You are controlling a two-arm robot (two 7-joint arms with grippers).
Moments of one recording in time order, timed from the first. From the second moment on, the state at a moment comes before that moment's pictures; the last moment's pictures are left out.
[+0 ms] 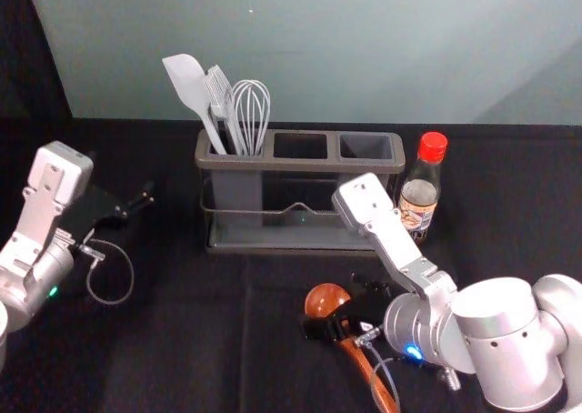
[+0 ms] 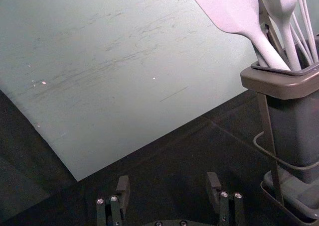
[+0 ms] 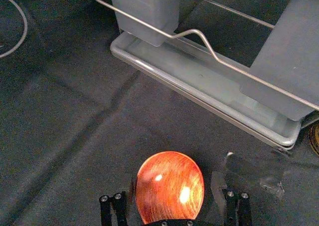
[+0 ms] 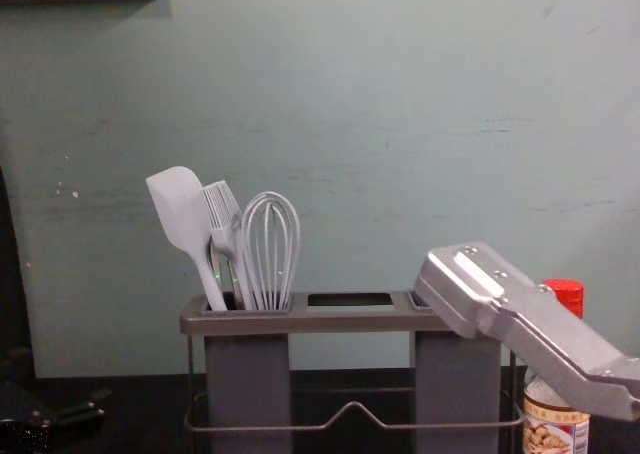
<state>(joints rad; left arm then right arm) -0.20 0.60 0.45 -1.41 -0.25 -0.12 0.03 0.11 0.23 -0.44 -1.80 0.06 0.95 0.22</state>
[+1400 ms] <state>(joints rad) -0.20 0.60 0.45 -1.41 -0.25 -0.12 0.03 0.13 0.19 -0.43 -1.77 -0.03 1.00 0.29</state>
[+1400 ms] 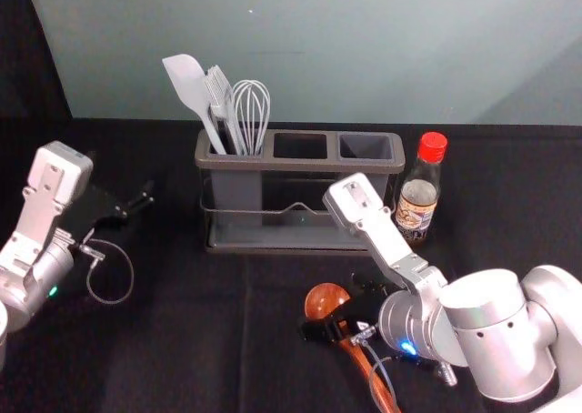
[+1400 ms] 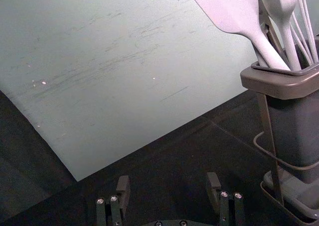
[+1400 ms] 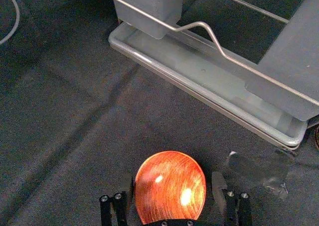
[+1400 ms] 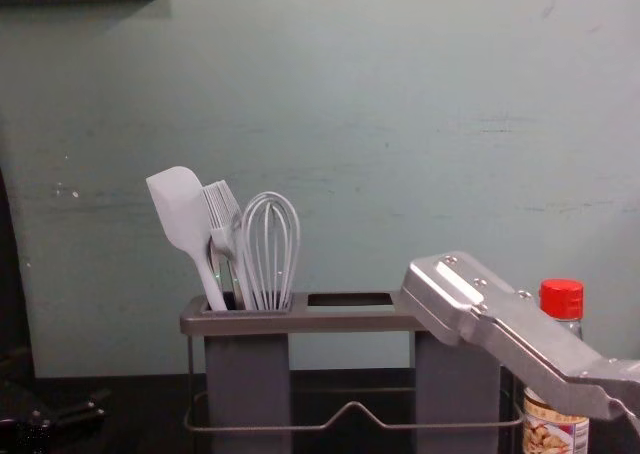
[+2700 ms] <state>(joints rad) -0.20 0.60 0.45 -1.41 -0.25 -0.12 0.03 0.11 0.17 -0.42 -1.80 -0.12 1.01 0.35</state>
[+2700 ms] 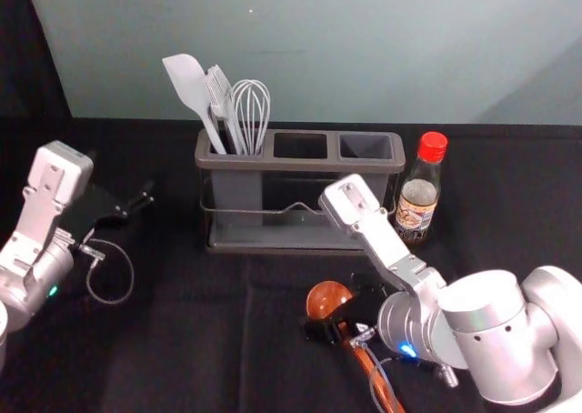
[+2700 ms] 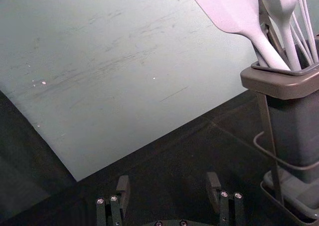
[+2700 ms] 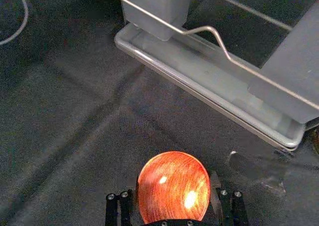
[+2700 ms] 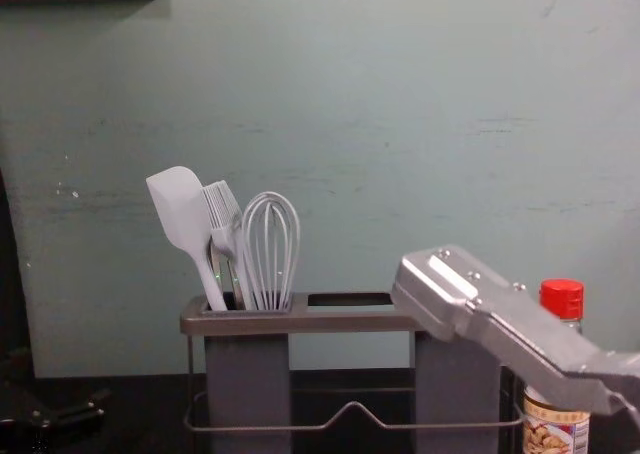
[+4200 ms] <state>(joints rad) -0.20 0.60 0.45 -1.41 -0.25 -0.12 0.03 -0.21 0.28 -0.17 -2.11 -0.11 0.25 0.28</state>
